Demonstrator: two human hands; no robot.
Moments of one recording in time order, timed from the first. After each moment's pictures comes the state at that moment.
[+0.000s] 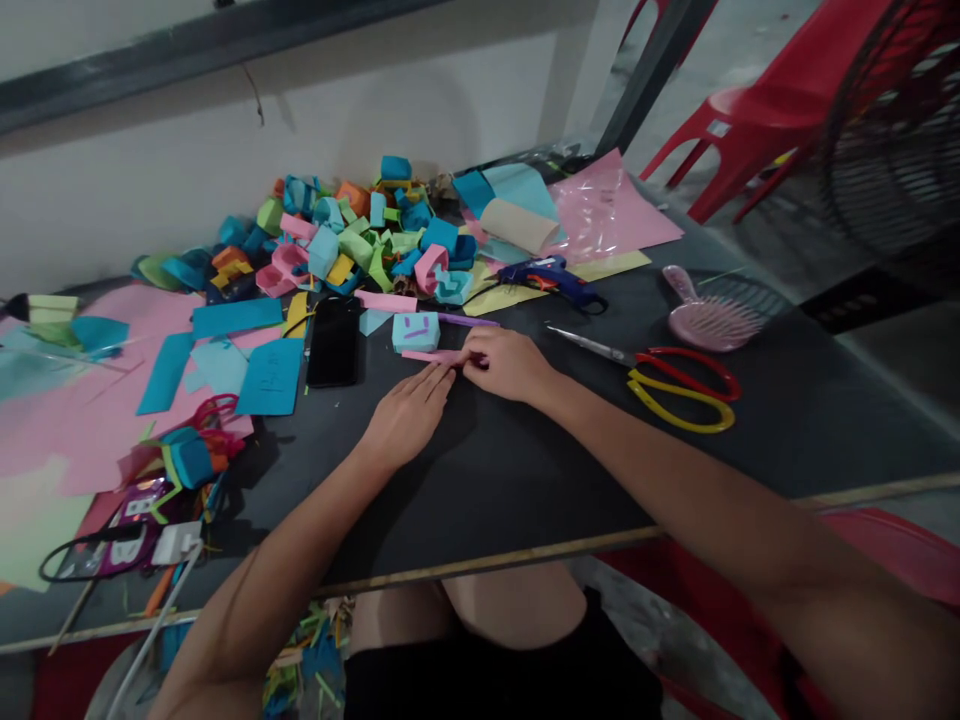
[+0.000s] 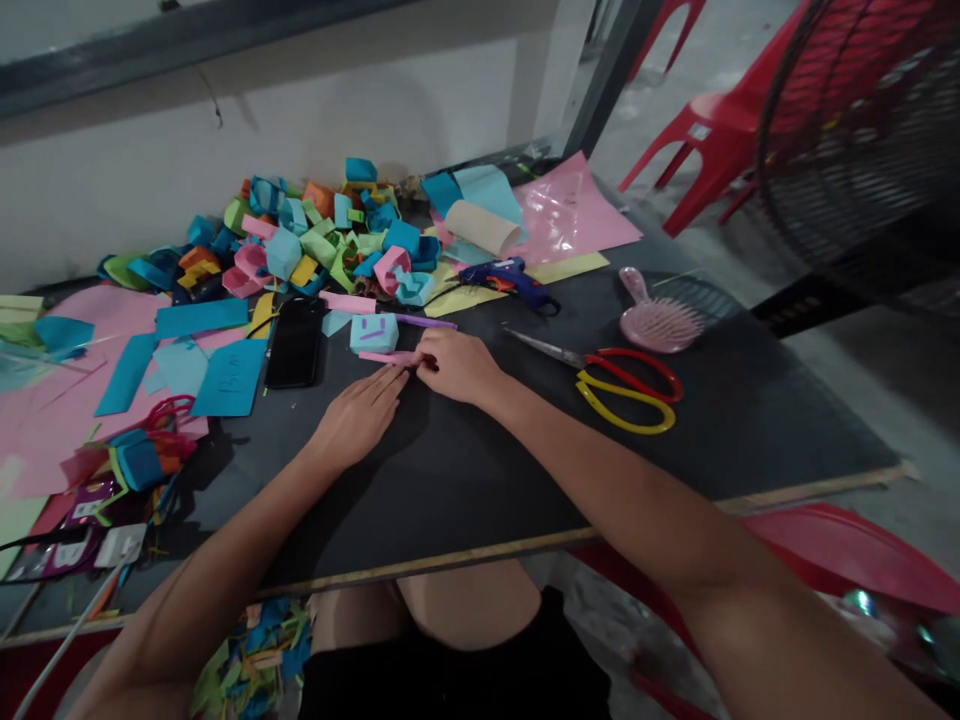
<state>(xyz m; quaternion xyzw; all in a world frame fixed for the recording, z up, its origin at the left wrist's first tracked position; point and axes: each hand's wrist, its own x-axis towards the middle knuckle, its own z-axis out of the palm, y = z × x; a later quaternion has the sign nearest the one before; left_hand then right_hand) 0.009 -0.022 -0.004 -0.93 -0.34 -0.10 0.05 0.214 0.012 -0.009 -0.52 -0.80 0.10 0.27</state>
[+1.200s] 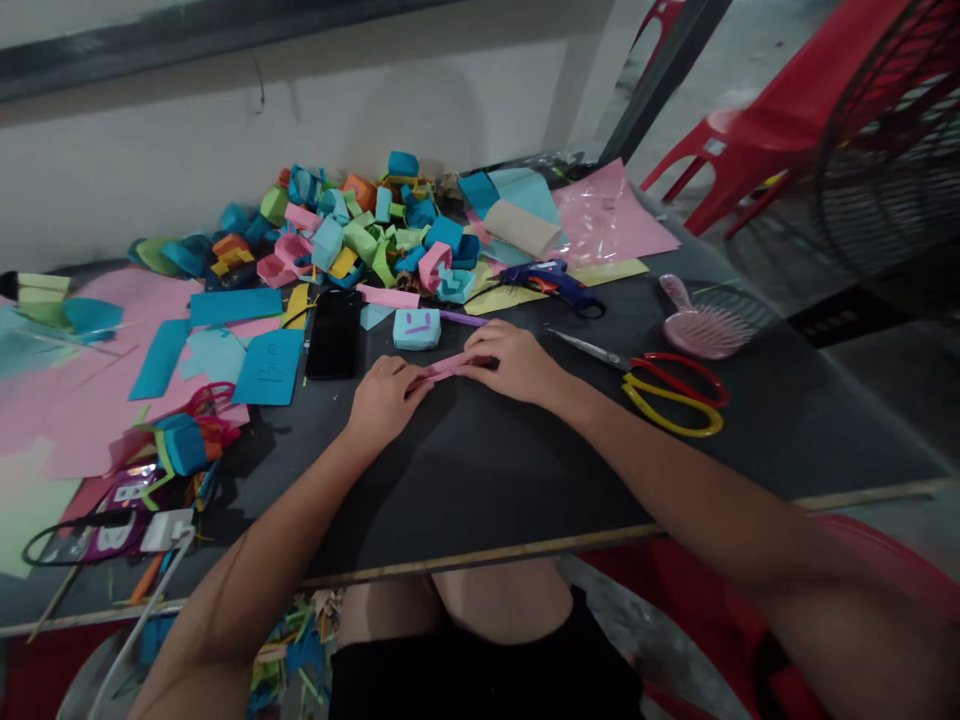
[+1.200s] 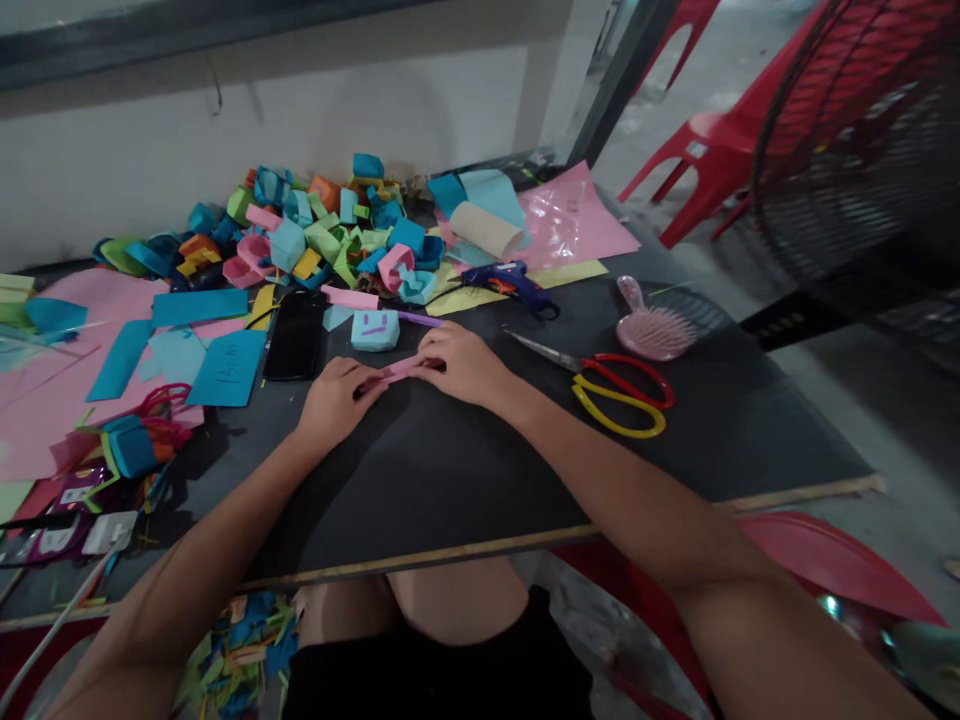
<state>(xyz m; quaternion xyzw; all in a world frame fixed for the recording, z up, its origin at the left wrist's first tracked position) -0.006 -0.007 -0.001 -0.87 -0.45 -0.21 -0.05 0.226 0.008 -0.004 -0.41 -0.85 0.10 0.30</state>
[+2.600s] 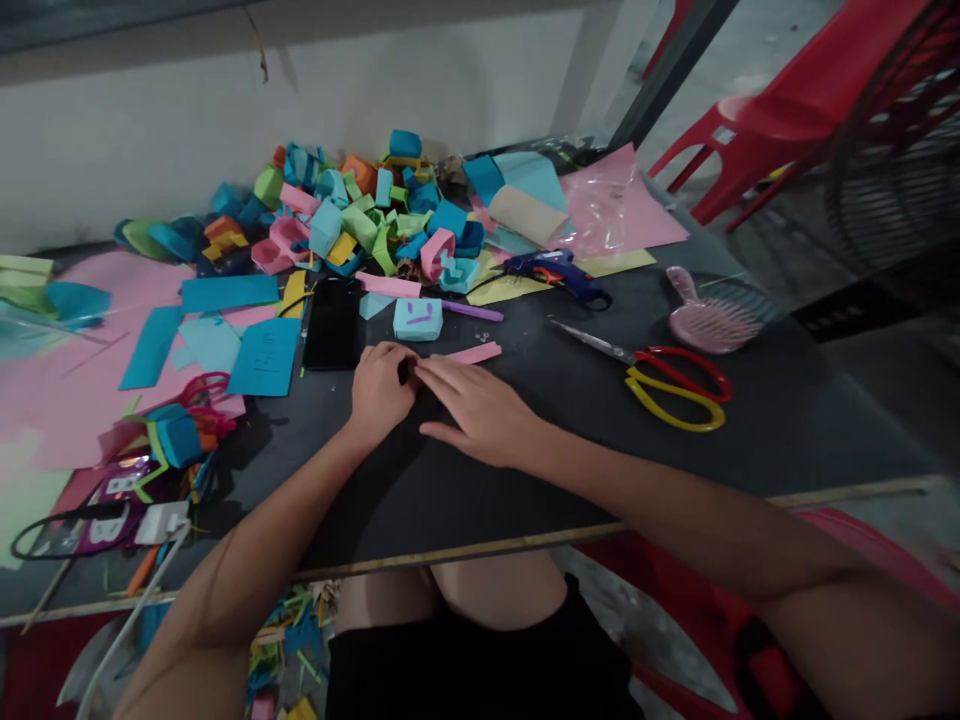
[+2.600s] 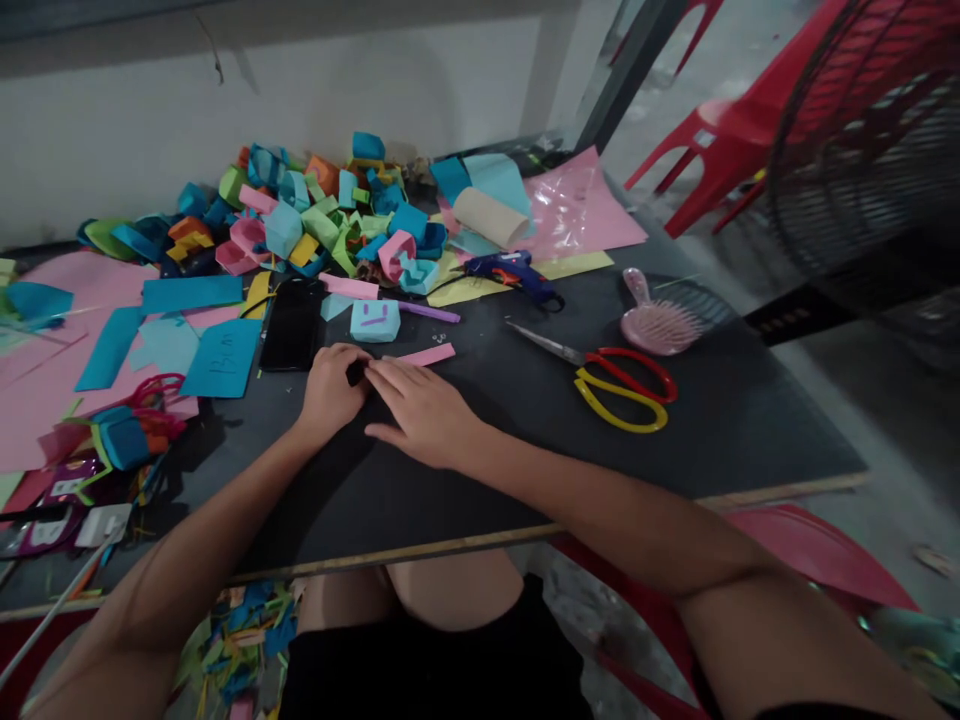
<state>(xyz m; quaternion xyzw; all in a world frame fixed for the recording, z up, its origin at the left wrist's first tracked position) -0.001 -0.004 -0.005 -0.80 -0.53 -0.25 -0.14 0.175 -0.053 0.006 -0.42 -0.89 0.04 0.15</state>
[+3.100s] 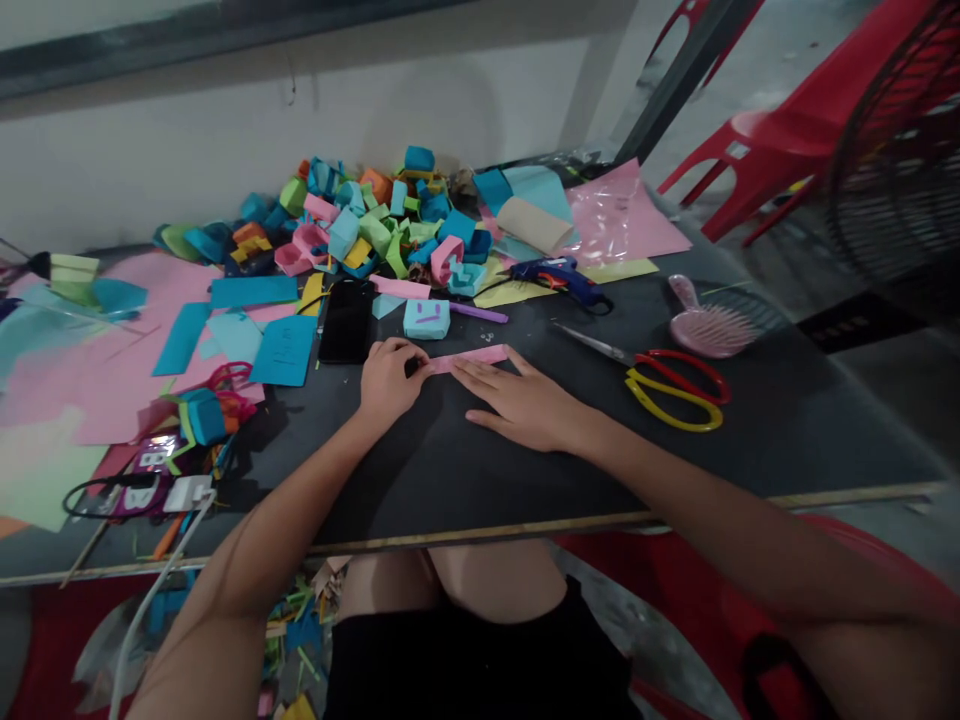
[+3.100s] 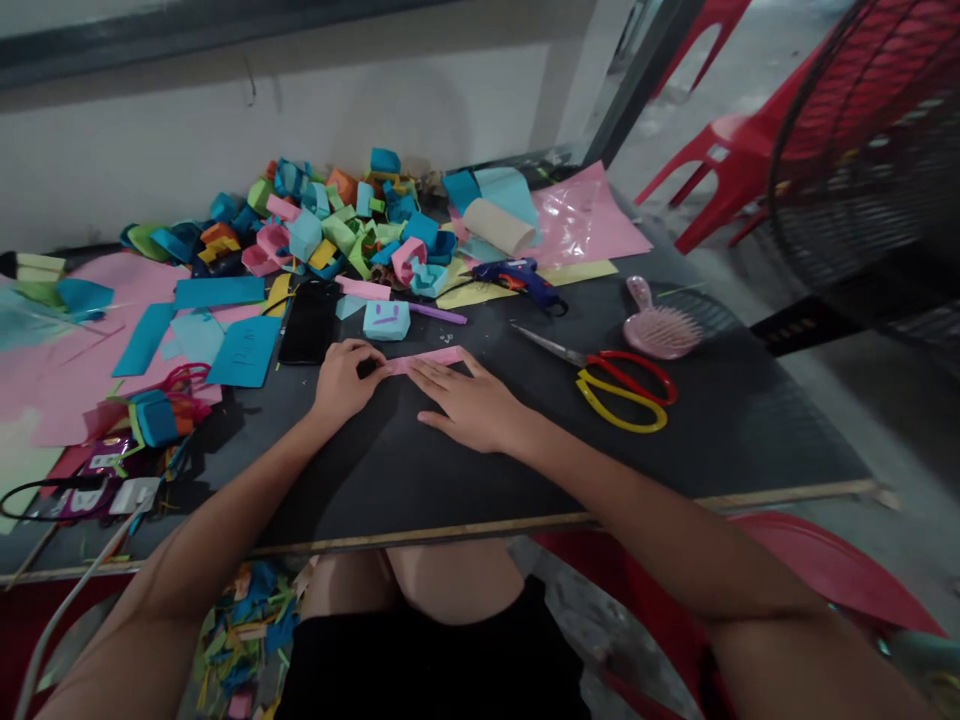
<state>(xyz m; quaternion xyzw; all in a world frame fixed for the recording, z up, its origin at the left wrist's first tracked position) -0.003 -0.004 -0.007 -0.80 -0.53 -0.26 -0.13 0.223 -0.051 0.001 -0.40 -0.91 0.11 0.06</state>
